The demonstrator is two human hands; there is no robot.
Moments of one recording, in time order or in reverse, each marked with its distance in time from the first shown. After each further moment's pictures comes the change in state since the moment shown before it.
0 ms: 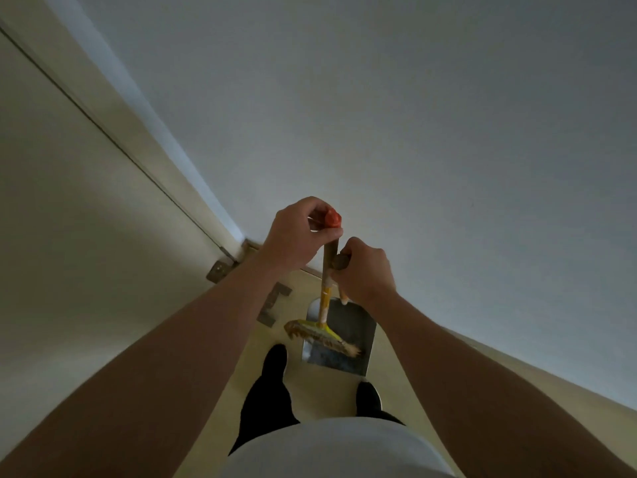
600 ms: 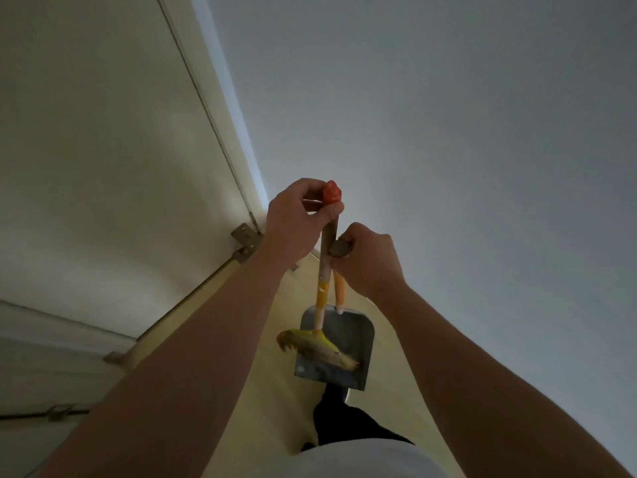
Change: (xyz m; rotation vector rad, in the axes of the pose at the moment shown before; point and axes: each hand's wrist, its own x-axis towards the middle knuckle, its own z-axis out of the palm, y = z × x) left_hand -0.200 0.144 0.074 -0.135 0.486 -0.153; right_hand -0.178 0.065 -0.095 -0.008 -0.025 -0.379
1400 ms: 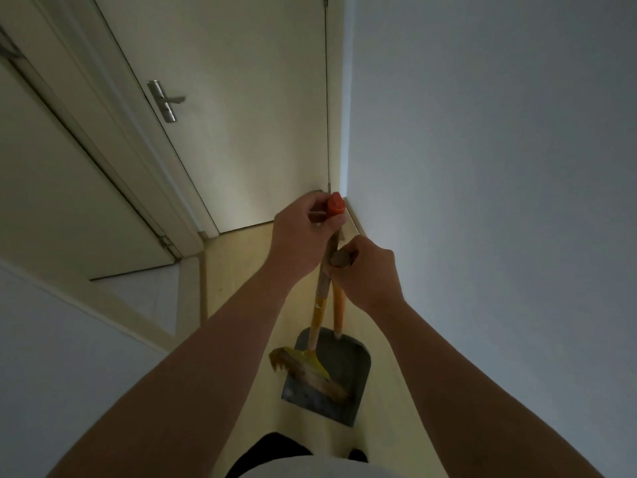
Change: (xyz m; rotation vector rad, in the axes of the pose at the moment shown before) left_hand -0.401 0.190 0.156 0.106 0.526 -0.133; right_hand -0.324 0.153 -0.180 0.143 -0.322 -0.422
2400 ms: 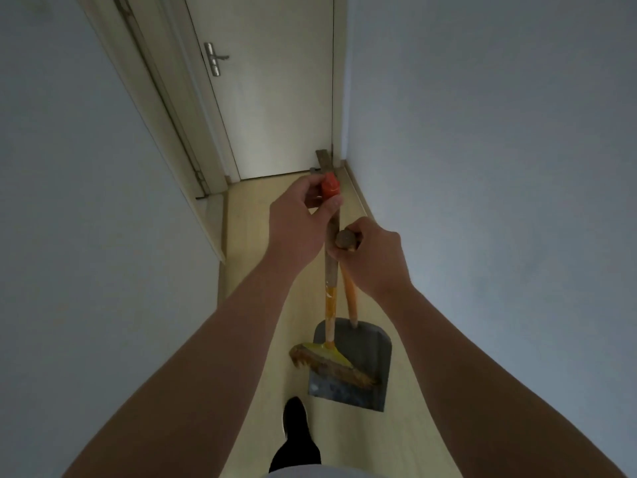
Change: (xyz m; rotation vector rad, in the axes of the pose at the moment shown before) left_hand -0.581 0.180 0.007 -0.042 0.215 0.011; right_hand -0.579 0.062 -0.136 -0.078 0.008 -0.175
